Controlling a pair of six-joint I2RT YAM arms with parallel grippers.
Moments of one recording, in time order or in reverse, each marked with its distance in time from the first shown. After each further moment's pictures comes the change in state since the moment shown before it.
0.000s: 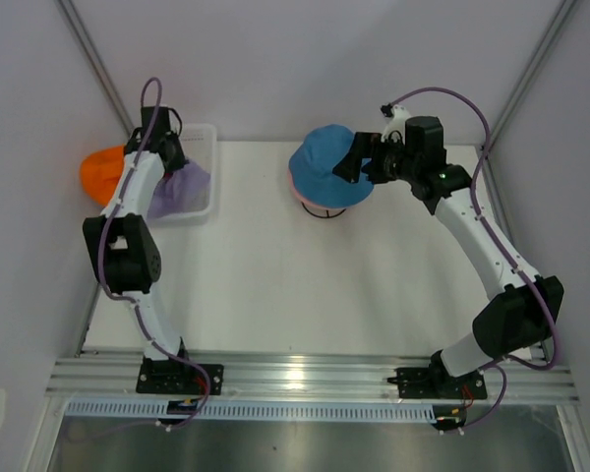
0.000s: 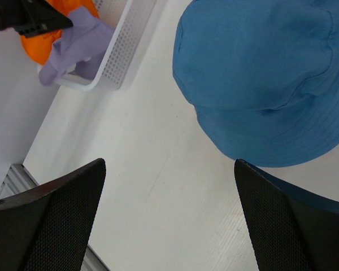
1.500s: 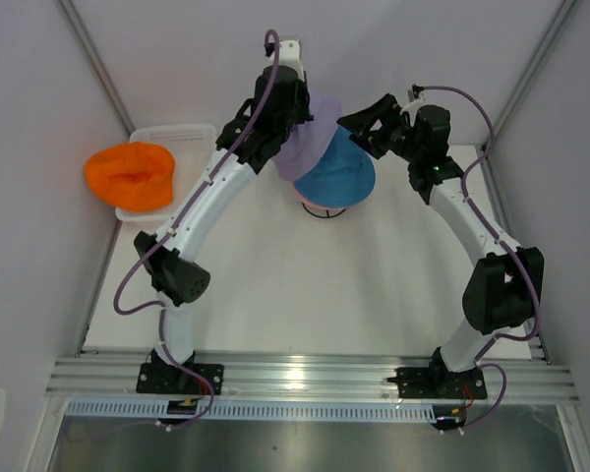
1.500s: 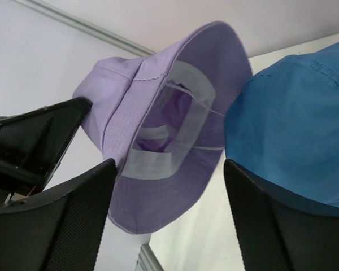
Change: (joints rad) left arm -0.687 0.003 0.560 0.053 -0.245 -0.039; right arm -0.076 0.139 -0.018 0.507 -0.063 0.654
